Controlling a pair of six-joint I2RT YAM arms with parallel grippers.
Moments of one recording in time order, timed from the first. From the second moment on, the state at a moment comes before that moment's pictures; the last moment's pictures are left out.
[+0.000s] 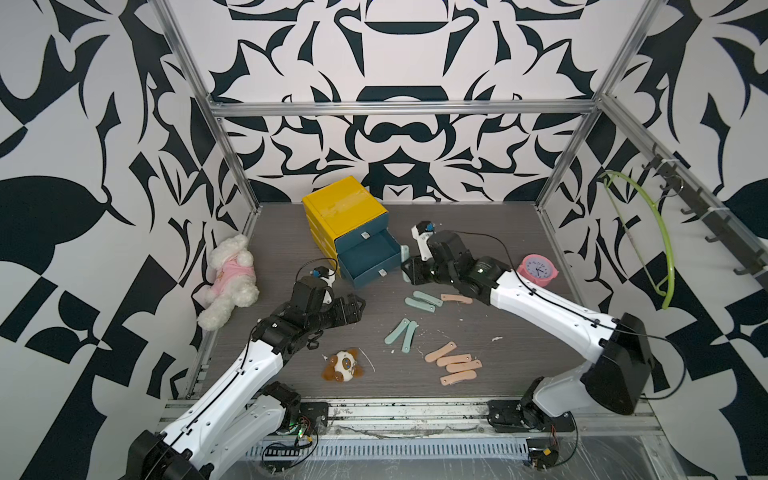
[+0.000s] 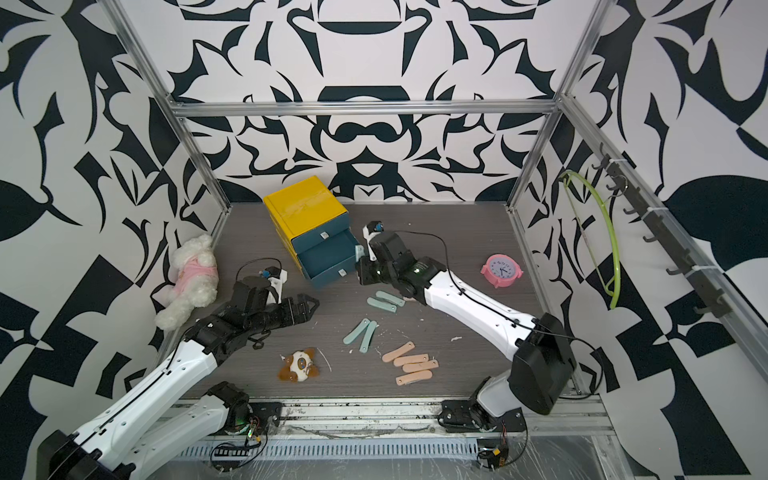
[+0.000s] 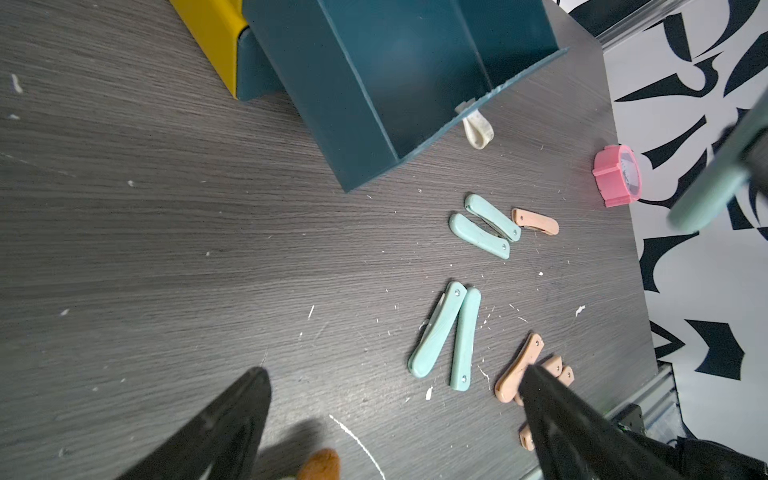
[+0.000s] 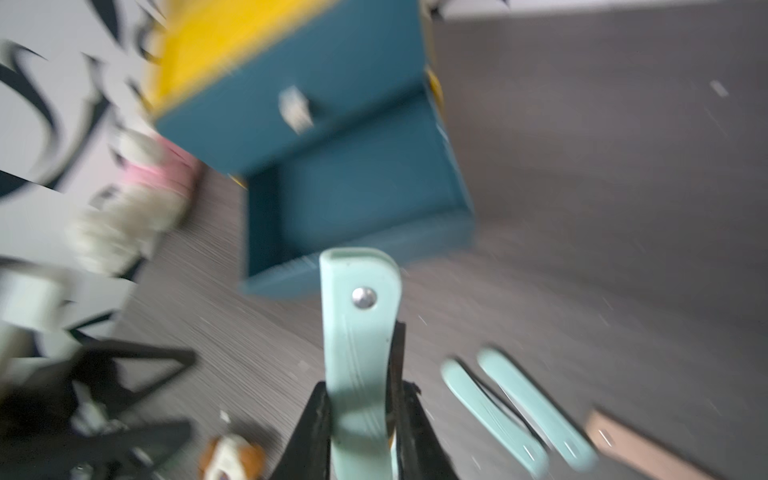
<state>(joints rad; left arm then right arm) -0.50 0.87 0.62 -0.51 0.18 -0.63 0.76 1.53 1.31 -0.38 -0.04 0.50</state>
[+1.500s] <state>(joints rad) -0.90 1.34 0.81 -0.54 0.09 -0.50 0.71 1.28 1.04 -0.34 0.05 0.68</state>
